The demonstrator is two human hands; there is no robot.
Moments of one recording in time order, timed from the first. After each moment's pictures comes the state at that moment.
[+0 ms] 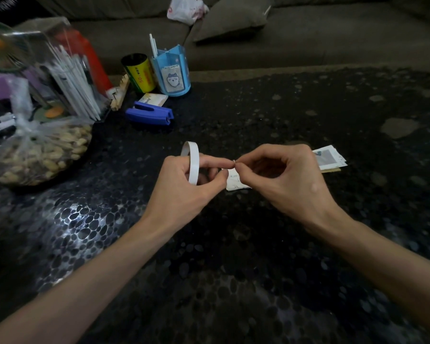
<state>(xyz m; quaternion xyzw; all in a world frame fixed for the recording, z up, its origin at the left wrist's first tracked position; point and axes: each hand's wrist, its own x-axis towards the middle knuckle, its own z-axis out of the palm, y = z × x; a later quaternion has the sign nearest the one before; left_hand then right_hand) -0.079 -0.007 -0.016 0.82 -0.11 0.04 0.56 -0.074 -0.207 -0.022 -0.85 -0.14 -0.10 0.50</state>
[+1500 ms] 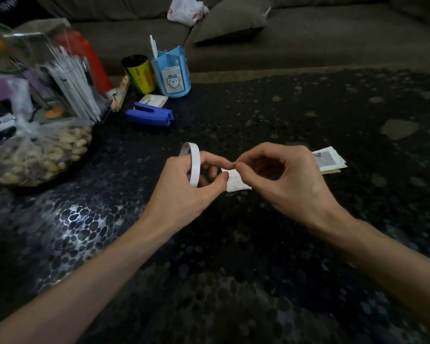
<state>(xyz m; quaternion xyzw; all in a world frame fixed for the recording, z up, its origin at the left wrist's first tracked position) -0.076 -0.006 -0.015 0.84 -0.11 0.02 0.54 -0.072 -0.209 -0.020 -0.86 -0.16 -0.10 0.48</state>
